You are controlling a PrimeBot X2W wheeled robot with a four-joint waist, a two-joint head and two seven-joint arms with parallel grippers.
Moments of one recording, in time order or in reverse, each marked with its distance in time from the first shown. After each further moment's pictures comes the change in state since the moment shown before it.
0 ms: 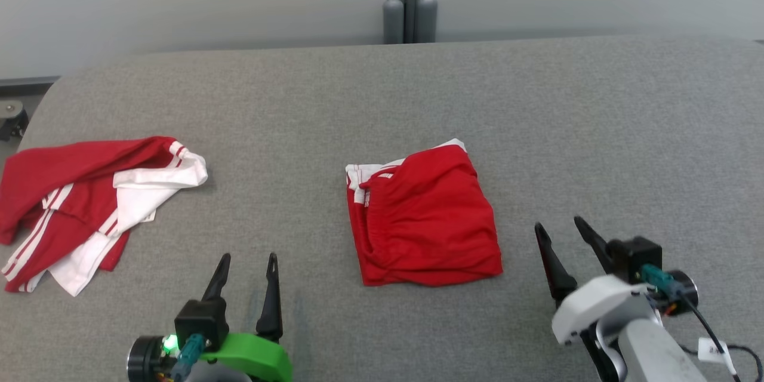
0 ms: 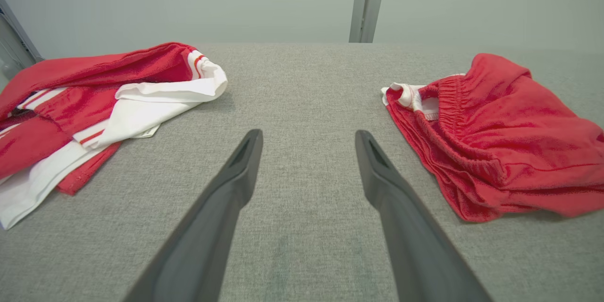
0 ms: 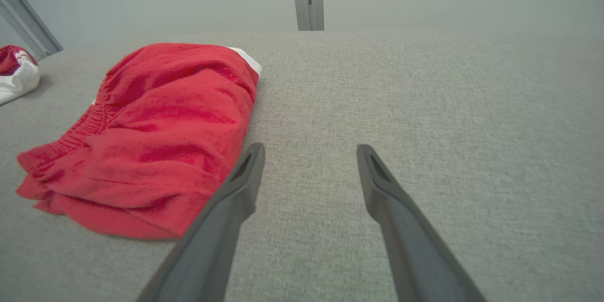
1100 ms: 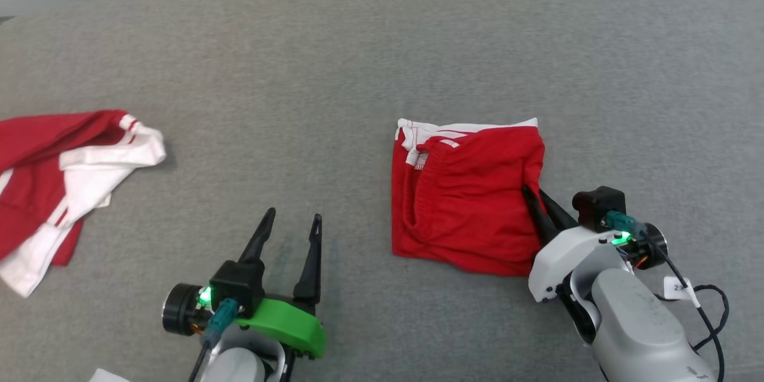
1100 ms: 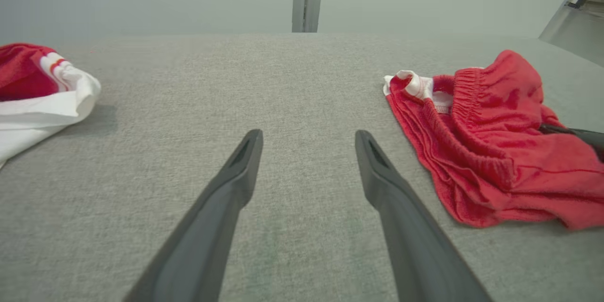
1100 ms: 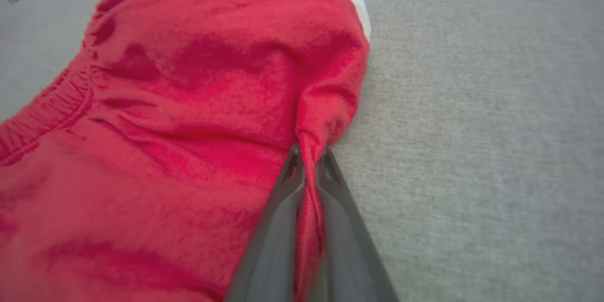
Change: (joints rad) left arm -0.117 -0.001 -0.124 -0.025 -0.035 -0.038 0.000; right arm -0.288 0.003 0.105 0.314 0.032 0.002 -0.007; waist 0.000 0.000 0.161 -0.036
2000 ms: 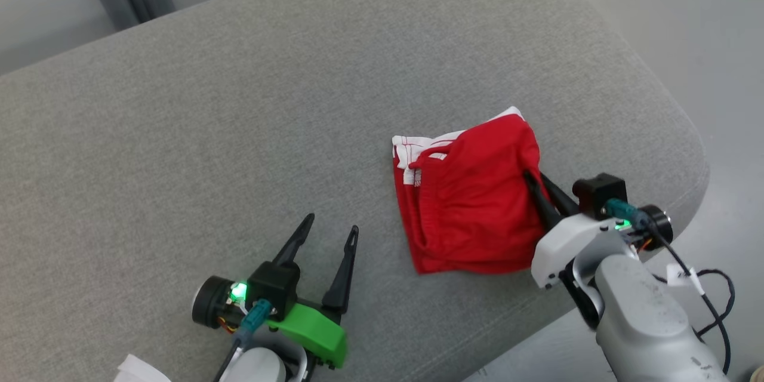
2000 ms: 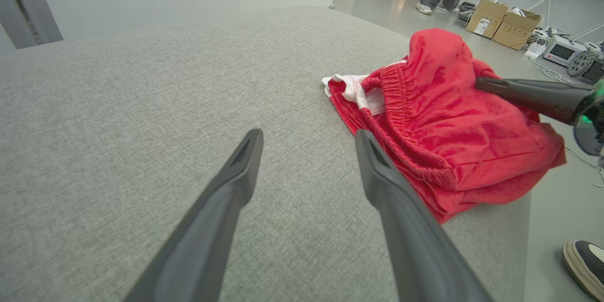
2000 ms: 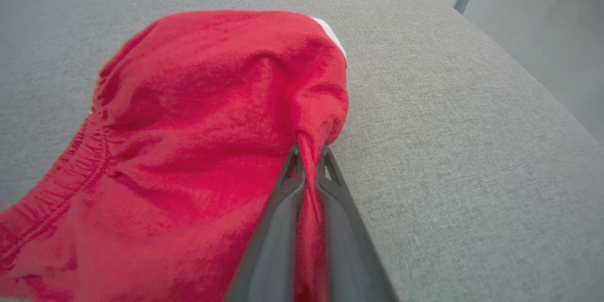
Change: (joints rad) left arm -0.027 -0.002 -0.109 0.039 0.016 -0.040 0.000; right arm 0.012 -0.007 -0.010 -0.080 -0.044 -0.002 0.005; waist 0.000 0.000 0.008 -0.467
